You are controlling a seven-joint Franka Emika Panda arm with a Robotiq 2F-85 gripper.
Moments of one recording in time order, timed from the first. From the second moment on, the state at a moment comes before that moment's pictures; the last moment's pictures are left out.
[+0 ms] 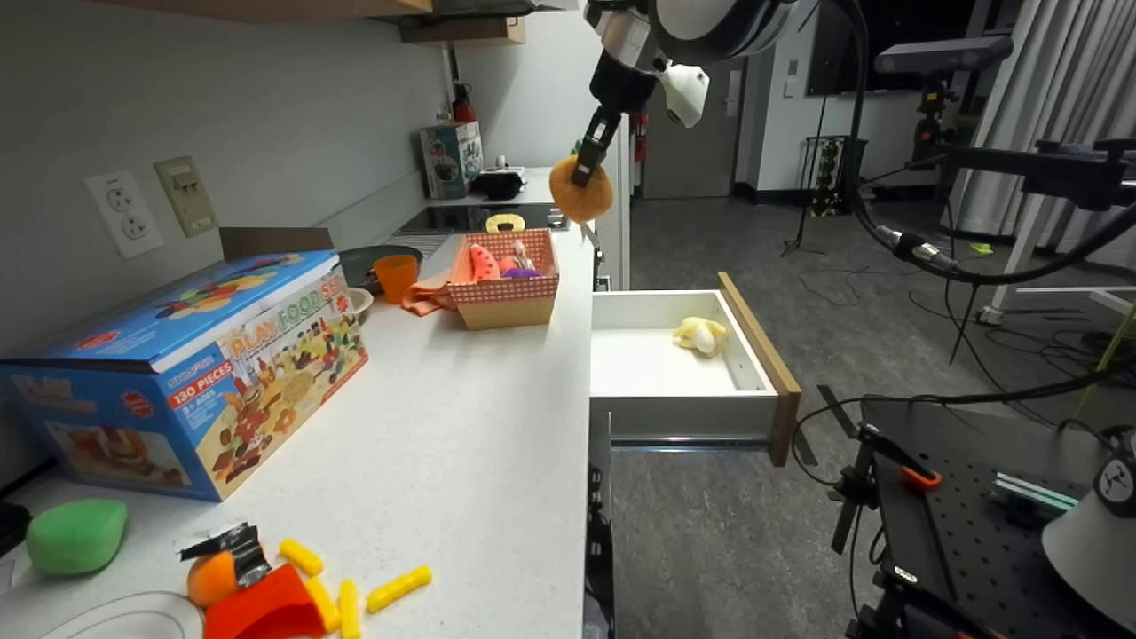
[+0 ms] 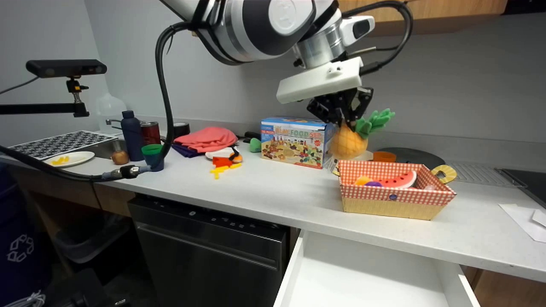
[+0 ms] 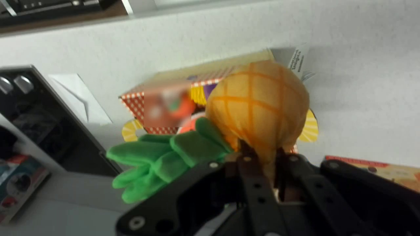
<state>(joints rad) -0.19 -0.01 -0.09 -2.14 -0.05 2.70 -0.43</state>
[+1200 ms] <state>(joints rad) -0.17 0.28 -0.10 -1.86 -0.05 2.77 -0.31</state>
